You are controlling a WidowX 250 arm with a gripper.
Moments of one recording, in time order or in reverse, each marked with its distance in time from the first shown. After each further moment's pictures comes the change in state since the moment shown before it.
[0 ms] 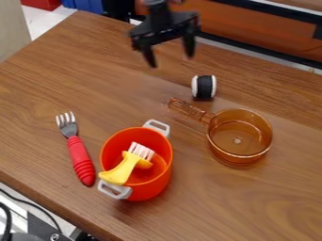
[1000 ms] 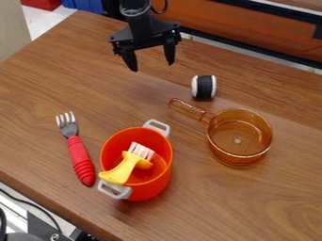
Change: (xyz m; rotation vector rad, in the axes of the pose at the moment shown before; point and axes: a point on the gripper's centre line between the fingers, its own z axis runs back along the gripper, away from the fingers) arm 0.016 0.046 -0.007 0.013 -0.101 -0.091
